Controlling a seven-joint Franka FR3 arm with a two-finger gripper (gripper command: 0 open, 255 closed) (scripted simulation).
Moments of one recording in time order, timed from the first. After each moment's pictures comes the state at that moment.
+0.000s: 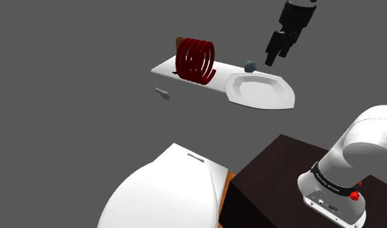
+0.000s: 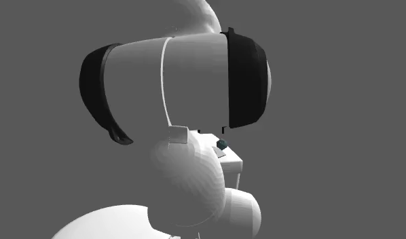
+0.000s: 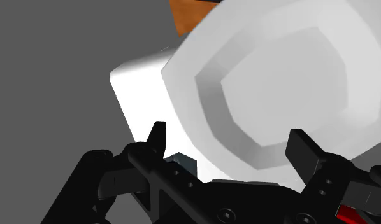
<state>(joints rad) 0.02 -0.81 0.05 -2.35 0.02 1.66 0.00</state>
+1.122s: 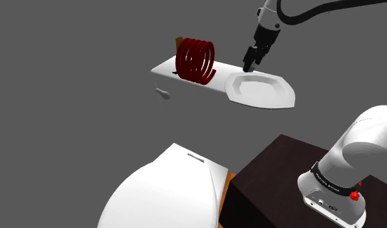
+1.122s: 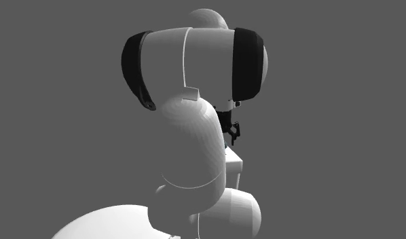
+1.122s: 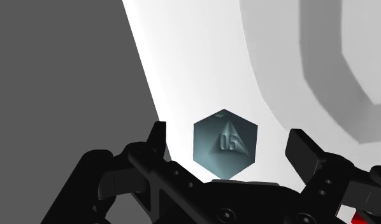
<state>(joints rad) 0.02 -0.57 -0.03 -2.41 0.00 2.03 -0.12</state>
